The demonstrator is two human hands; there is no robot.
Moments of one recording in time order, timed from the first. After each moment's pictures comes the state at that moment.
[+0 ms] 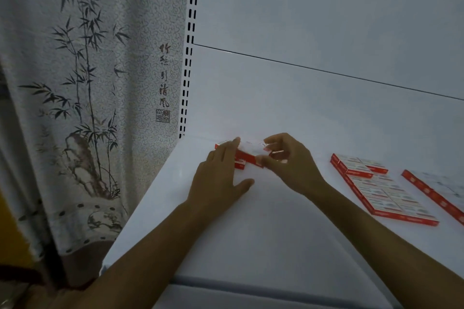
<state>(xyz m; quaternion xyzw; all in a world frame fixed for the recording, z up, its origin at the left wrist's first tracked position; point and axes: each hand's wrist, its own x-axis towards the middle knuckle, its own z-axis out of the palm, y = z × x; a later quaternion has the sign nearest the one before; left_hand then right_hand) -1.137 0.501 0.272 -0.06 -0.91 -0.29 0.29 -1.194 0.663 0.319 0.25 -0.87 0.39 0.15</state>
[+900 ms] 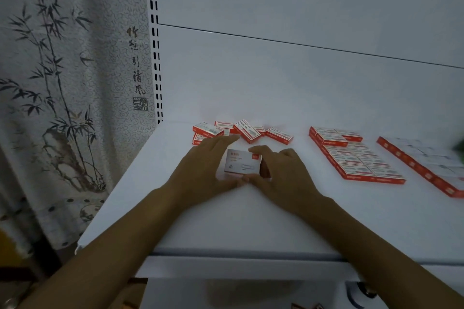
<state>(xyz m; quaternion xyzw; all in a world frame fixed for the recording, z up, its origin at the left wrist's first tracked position) -1.119 0.510 0.273 -0.17 -0.93 -0.26 0.20 -1.144 0.703 0.283 0.30 -0.92 0.14 0.20</state>
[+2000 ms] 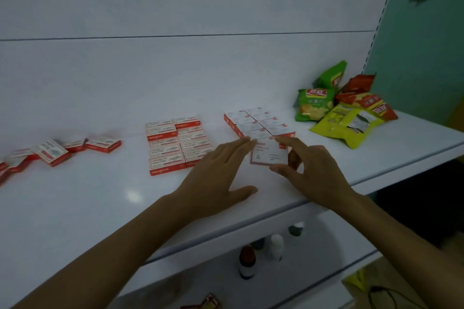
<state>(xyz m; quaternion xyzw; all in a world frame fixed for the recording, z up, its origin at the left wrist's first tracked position) -1.146 0.880 0.289 -0.40 -0.89 -0.16 0.14 -1.114 1.099 0.286 0.12 -0.93 0.20 0.29</state>
